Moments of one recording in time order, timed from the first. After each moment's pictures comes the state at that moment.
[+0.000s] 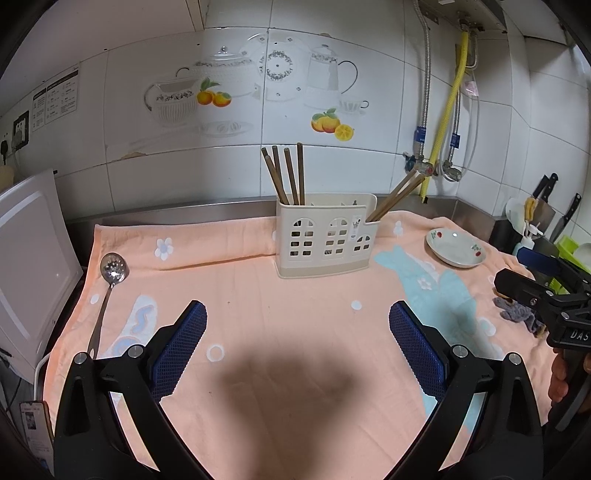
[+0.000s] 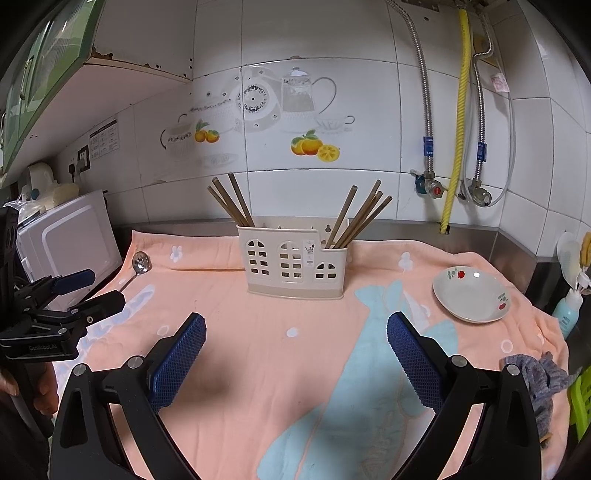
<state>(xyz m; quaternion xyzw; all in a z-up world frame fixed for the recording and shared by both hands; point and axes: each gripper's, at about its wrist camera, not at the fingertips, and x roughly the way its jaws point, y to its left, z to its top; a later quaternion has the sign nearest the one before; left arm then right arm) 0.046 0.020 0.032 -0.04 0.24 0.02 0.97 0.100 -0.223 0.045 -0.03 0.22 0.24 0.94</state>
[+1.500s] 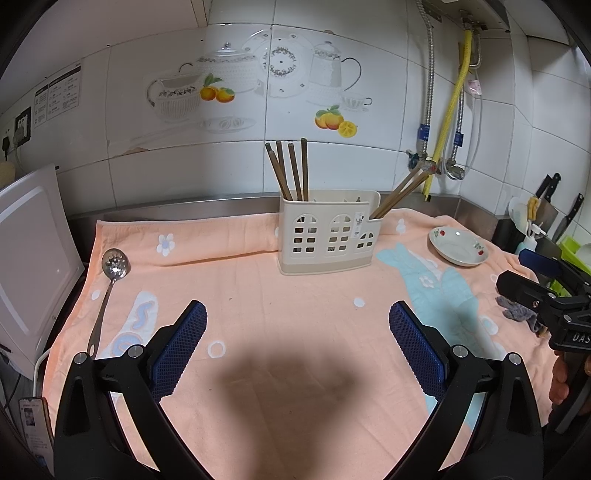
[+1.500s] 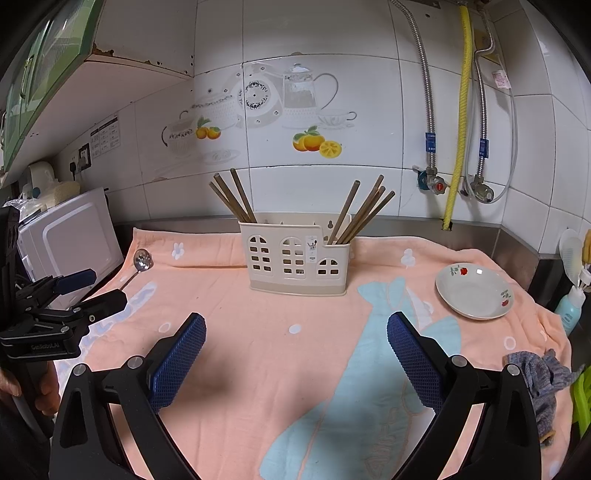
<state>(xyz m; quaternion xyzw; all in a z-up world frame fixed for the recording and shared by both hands) 0.046 0.020 0.028 -0.04 0.25 0.03 0.97 0.100 -0.221 0.040 -0.03 0.23 0.25 0.94</state>
